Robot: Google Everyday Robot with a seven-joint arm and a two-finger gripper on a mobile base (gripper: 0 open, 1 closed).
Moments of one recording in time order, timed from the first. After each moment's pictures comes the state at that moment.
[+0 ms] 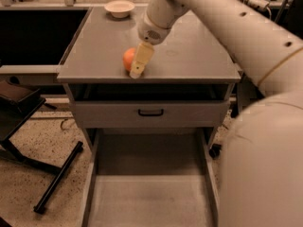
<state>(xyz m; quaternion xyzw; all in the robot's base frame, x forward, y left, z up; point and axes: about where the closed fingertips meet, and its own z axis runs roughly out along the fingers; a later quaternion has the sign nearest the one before) 0.701 0.027 0.887 -0.66 0.70 0.07 0.26</state>
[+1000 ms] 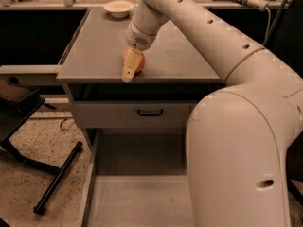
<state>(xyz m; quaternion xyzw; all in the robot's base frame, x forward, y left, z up) 0.727 0.067 0.848 -0.69 0.68 0.09 0.23</state>
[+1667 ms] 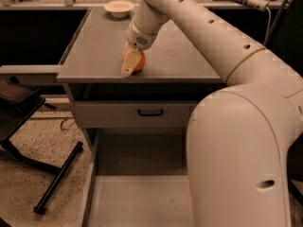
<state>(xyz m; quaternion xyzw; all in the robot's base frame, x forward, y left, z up) 0.727 0.067 0.848 -0.69 0.68 0.09 0.23</state>
